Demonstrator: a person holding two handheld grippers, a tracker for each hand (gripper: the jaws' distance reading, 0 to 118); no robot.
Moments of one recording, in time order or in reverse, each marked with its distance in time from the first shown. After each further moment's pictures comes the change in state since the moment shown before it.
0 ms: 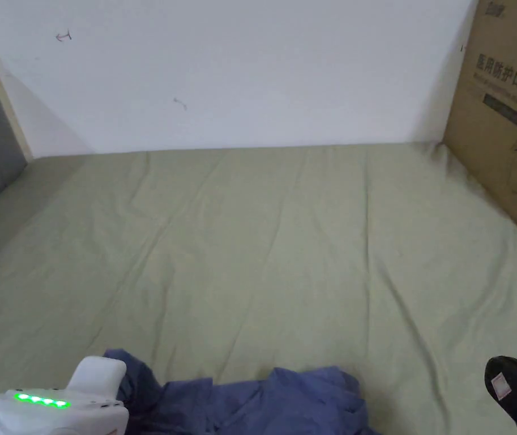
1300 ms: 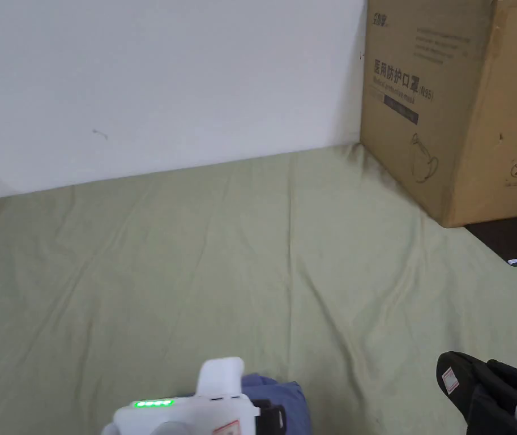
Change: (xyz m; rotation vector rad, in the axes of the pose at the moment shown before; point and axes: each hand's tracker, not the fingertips) left arm 0.221 0.036 -0.037 0.016 -0.632 0.010; right arm 0.049 -0.012 0.042 0.046 -0.063 -0.116
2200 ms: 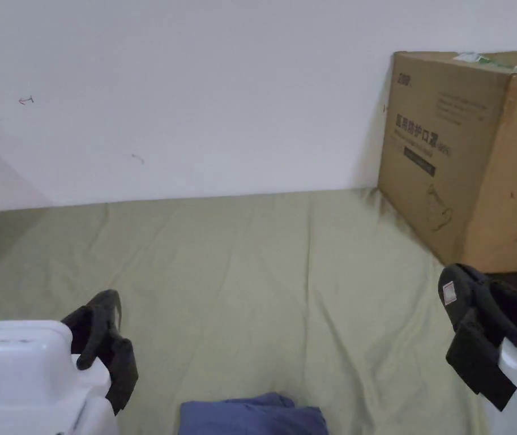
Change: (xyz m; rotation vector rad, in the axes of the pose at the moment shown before) left arm 0.038 -0.068 0.253 1.006 0.613 -0.245; right arm -0.073 0.036 0.026 0.492 -0.041 0.219
